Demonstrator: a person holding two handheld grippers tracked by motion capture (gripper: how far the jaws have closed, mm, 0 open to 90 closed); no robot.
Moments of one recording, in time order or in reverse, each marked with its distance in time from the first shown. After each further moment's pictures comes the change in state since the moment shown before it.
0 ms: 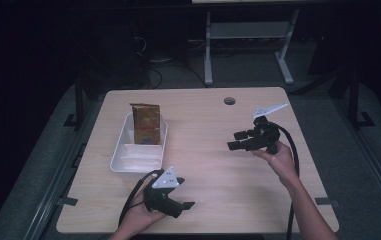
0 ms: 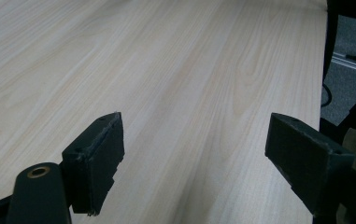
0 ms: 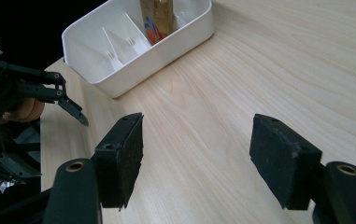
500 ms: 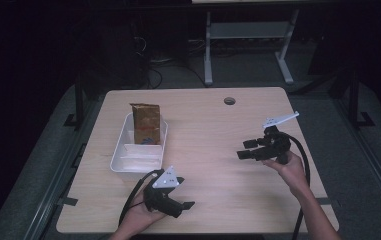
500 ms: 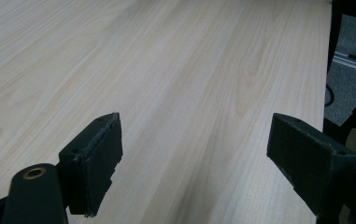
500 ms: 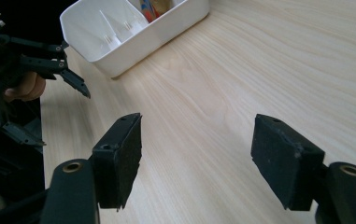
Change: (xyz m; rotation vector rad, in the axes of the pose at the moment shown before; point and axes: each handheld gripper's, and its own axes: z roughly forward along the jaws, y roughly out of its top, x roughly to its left) left arm 0.001 0.000 0.001 0.003 0.008 -0.003; right arm 0.002 -0.032 -0.018 0.008 -0.016 0.021
